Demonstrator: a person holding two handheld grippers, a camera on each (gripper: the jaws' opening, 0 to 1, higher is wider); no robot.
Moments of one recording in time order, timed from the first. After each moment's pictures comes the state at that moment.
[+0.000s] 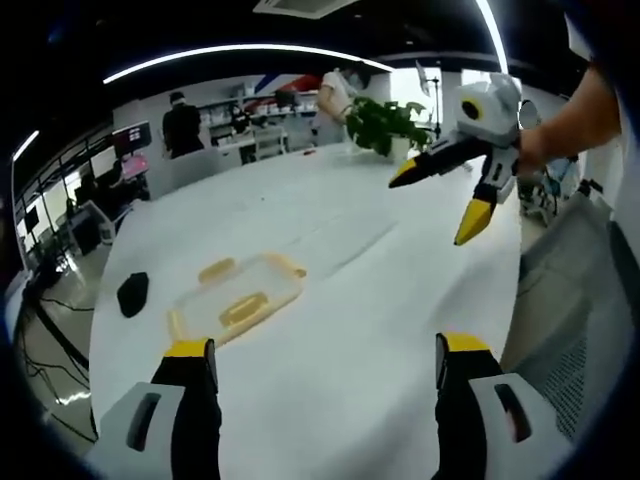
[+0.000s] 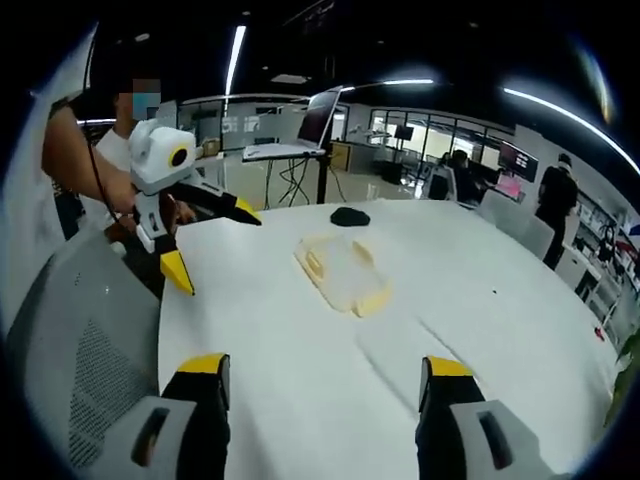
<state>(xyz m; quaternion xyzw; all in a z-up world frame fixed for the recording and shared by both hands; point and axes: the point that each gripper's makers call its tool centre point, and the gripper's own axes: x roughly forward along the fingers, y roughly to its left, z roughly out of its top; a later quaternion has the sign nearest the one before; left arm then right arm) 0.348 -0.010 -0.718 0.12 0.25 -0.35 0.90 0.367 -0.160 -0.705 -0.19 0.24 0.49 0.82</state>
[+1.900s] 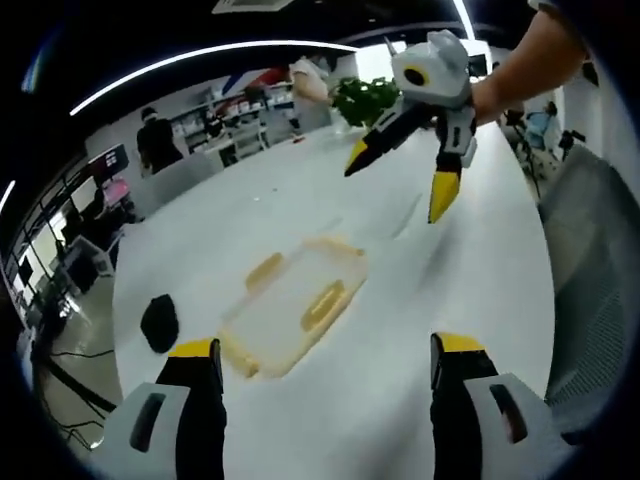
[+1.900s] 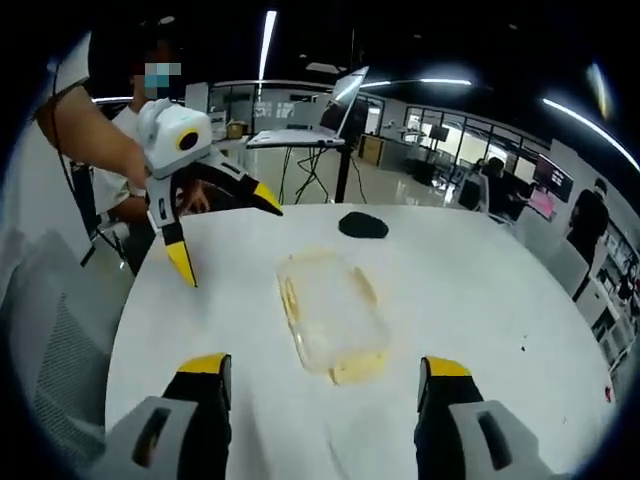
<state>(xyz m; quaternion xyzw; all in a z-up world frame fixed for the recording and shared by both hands) 0.423 0.048 -0.733 0.21 0.25 -0.39 0.86 0.451 -0.087 -0.721 -0.24 0.24 0.54 0.77</state>
